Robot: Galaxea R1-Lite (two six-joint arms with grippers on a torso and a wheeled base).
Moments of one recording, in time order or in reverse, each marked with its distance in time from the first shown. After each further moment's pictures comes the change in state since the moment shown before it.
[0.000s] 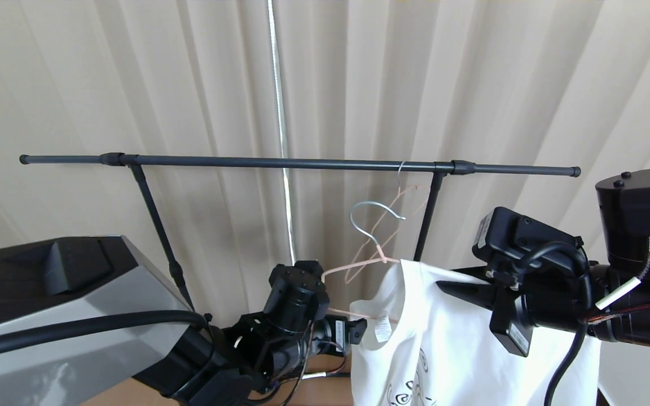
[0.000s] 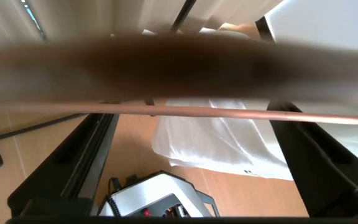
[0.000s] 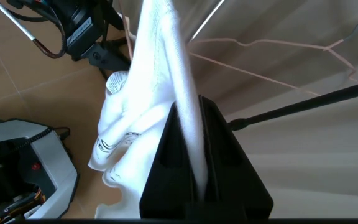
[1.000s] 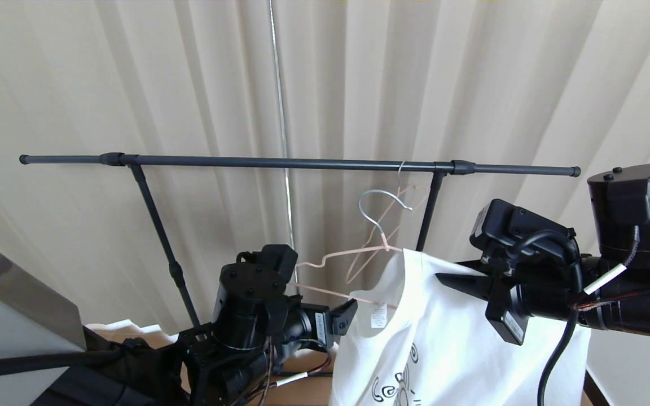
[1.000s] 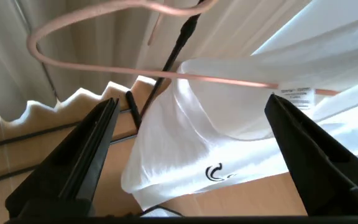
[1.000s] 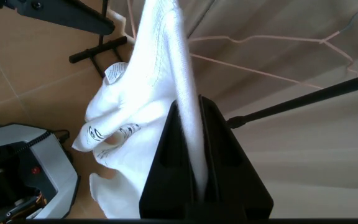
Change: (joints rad) left arm -0.014 -0.199 0.200 -0.198 0.084 0.028; right arm -0.047 0.017 -0.015 -0.003 0.009 0.004
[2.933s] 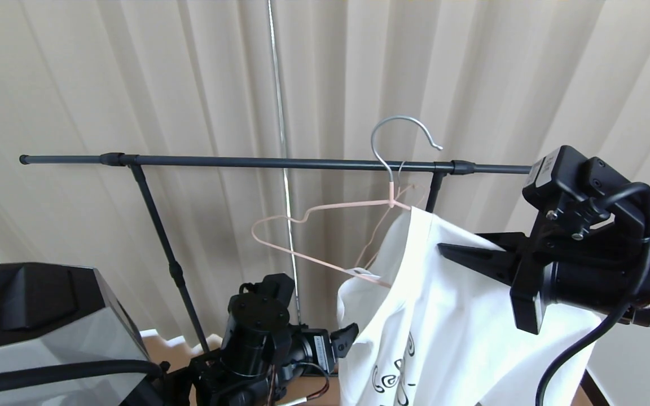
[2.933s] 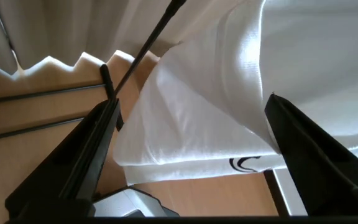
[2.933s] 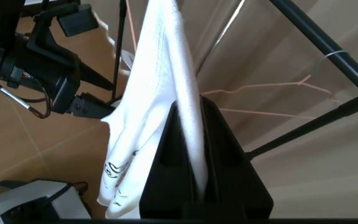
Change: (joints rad) left arm 0.003 0.129 0.092 -0.169 -0.074 -0.161; right arm 0.082 -0.102 -0.005 -0.096 -0.001 0.160
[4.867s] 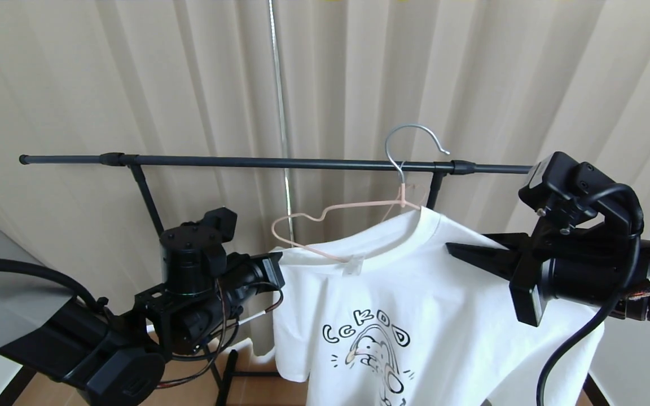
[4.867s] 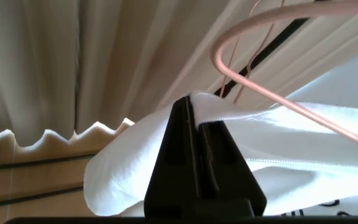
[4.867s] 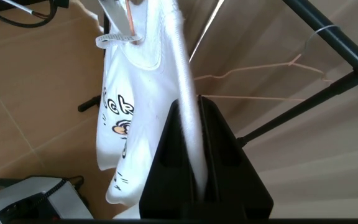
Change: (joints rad) left arm 0.270 -0.107 -0.101 0.008 0.005 0.143; right arm -0.078 0.013 0.015 0.003 0.001 0.000
